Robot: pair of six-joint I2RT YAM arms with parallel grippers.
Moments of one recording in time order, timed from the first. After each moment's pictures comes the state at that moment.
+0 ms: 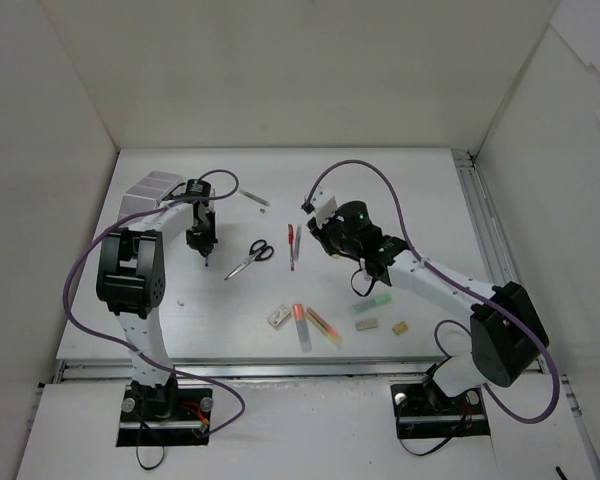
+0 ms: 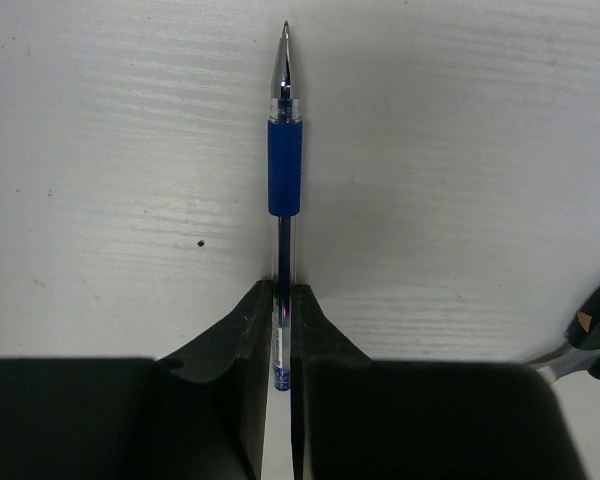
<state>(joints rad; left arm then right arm) -0.13 1.96 1.38 -0.62 -0.04 -0.19 0.64 1.47 0.95 0.05 -0.03 -0.19</state>
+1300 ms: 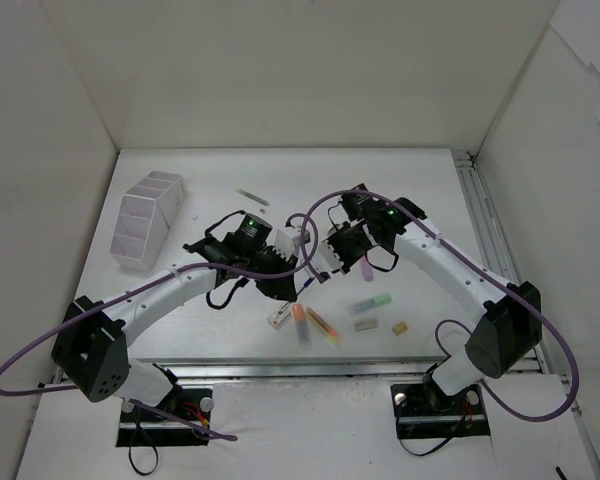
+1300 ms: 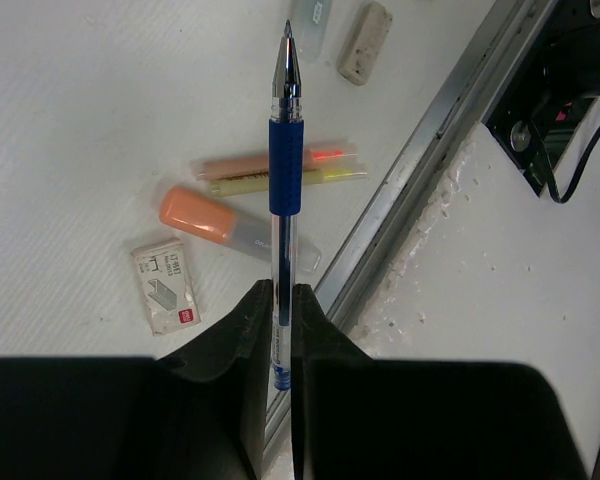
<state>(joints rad) -0.68 1.42 1.09 -0.57 0.54 -0.11 0.59 1.52 1.35 -0.94 -0.38 -1.63</state>
